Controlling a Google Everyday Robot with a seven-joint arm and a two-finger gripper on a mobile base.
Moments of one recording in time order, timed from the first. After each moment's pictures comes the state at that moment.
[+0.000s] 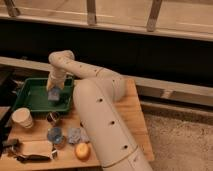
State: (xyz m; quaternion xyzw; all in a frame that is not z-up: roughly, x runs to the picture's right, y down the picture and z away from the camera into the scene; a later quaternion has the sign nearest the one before) arm -0.312 -0.024 0.927 -0.38 0.02 0.59 0.71
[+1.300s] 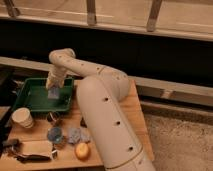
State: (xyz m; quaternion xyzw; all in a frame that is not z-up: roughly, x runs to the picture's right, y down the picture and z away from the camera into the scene) arm -0.303 -0.035 0.908 -0.37 0.00 0.59 0.72
